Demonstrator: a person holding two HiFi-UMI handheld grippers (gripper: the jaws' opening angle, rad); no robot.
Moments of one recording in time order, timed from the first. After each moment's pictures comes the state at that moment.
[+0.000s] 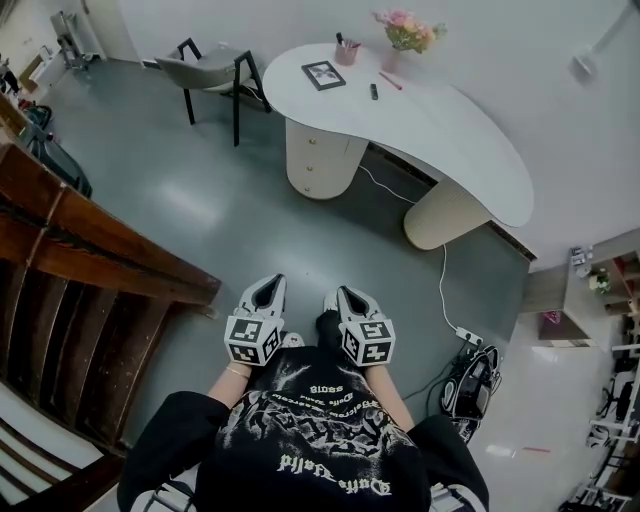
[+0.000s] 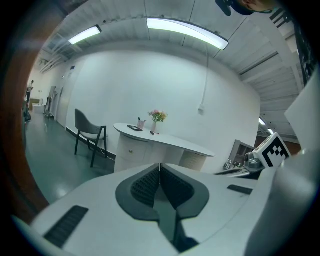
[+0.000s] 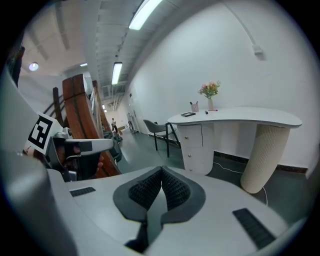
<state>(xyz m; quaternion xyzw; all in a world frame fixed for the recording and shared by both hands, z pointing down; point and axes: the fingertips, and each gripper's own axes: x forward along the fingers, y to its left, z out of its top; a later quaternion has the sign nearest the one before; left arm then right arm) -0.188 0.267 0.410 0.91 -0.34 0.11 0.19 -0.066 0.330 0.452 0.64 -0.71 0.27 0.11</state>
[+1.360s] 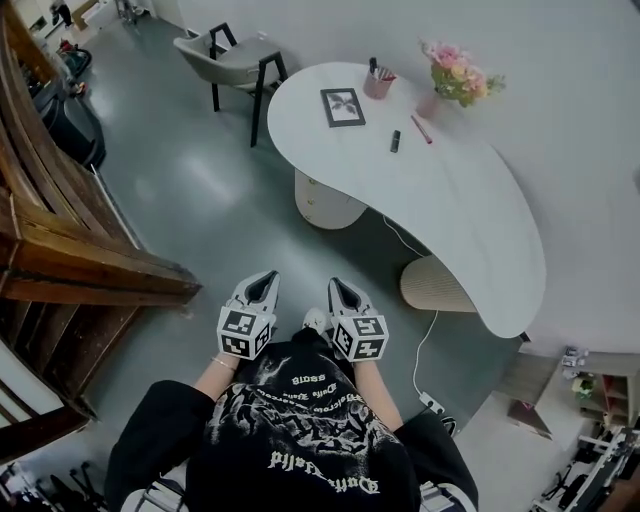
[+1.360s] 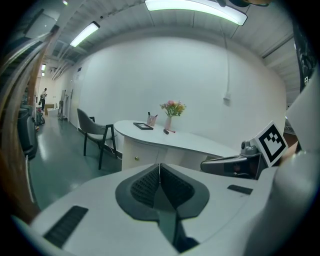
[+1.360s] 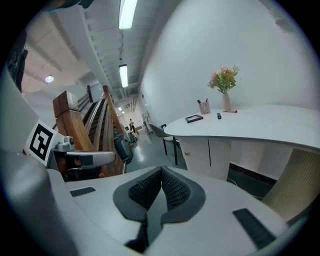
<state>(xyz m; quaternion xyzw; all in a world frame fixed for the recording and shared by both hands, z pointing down) -0.027 0.072 0.436 0.87 -0.42 0.15 0.19 0.099 0.092 0.461 0.54 -0.79 0.27 0.10</state>
